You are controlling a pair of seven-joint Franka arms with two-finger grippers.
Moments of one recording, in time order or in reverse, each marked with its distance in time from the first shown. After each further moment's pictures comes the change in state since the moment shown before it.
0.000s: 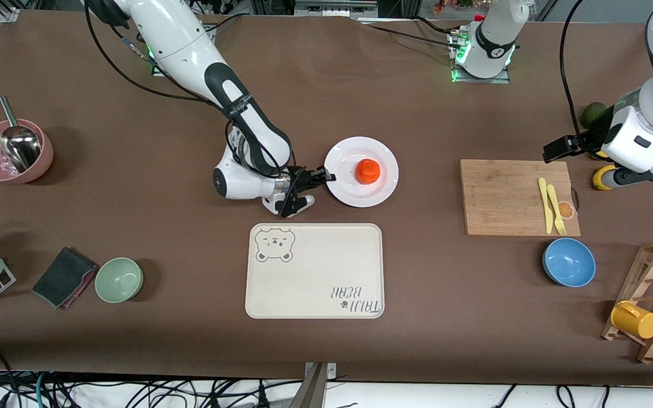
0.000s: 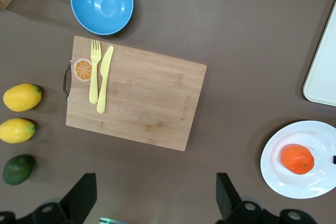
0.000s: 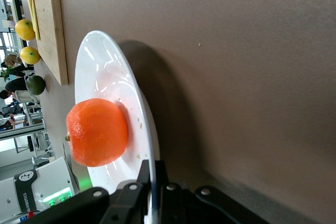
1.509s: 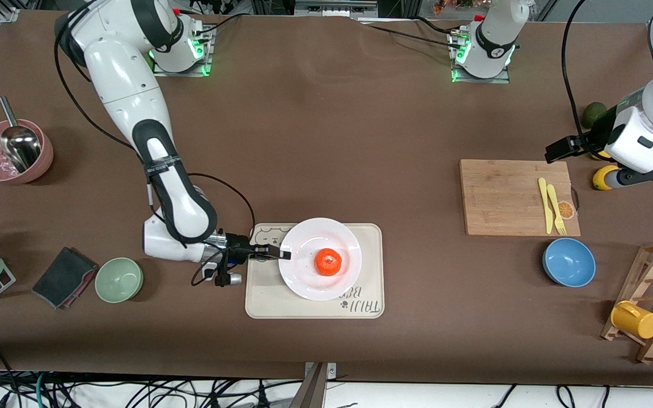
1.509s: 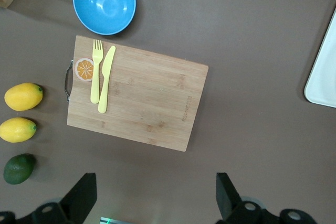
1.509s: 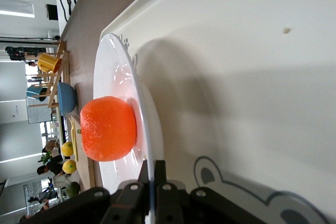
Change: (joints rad) left arm 0.004 0.001 0.003 0.001 0.000 -0.001 0.000; right arm -0.267 0.250 -0.022 0.438 0.014 -0.035 0.099
